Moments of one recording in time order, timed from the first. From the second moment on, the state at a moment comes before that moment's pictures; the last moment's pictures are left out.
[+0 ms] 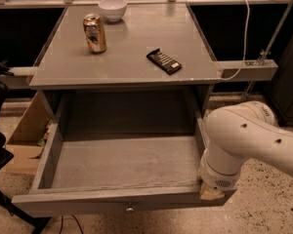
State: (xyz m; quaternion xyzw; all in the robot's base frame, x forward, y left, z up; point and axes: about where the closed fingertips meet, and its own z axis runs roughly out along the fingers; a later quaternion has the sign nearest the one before) arm 0.361 -0.167 0.649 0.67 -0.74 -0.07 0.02
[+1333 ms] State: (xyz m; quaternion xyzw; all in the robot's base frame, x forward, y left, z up) arm 0.361 -0.167 0.649 0.67 -0.74 -0.07 0.02
